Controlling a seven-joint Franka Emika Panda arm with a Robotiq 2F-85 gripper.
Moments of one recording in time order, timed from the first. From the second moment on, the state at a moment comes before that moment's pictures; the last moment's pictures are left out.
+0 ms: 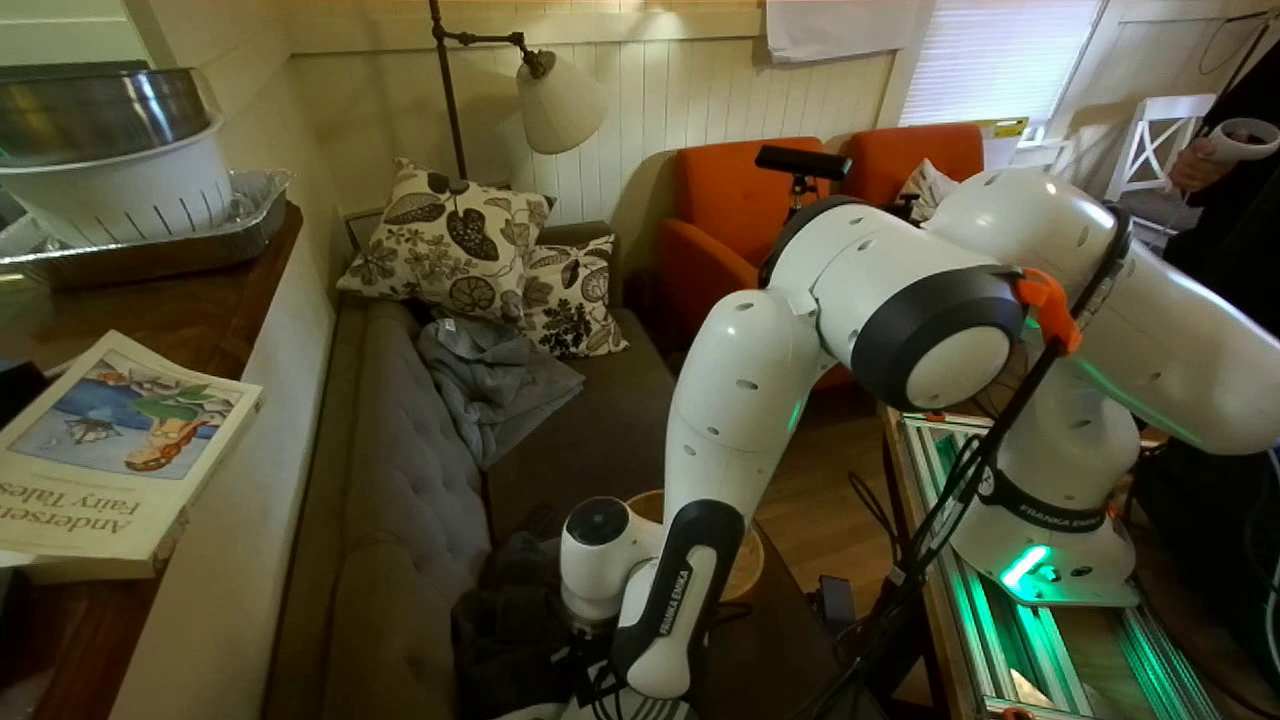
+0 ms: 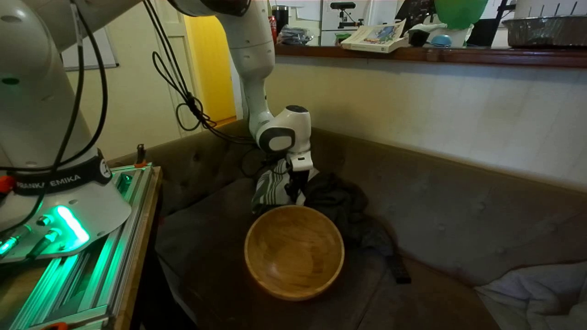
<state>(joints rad) 0.39 1.03 0.00 -1.91 0.34 3.01 0.98</state>
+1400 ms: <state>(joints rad) 0.01 0.49 0.18 -2.12 0.47 2.34 0.54</state>
